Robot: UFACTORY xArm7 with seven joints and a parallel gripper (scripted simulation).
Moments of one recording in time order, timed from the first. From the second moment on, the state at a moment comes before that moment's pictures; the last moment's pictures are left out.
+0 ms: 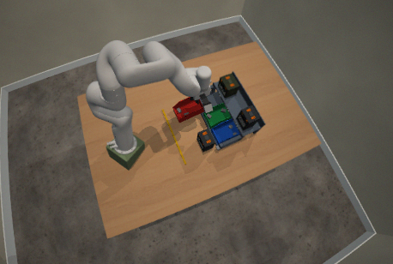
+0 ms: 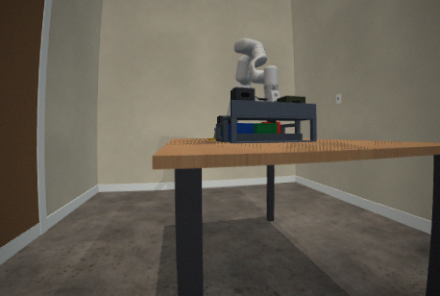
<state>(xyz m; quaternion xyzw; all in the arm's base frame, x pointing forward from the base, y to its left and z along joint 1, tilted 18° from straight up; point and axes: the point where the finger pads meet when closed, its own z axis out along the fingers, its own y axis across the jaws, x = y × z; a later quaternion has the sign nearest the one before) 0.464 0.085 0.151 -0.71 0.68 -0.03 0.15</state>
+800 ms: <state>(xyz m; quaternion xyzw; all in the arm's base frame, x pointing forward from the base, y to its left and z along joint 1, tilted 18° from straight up) 0.467 0.087 0.140 -0.71 0.68 -0.03 0.15</state>
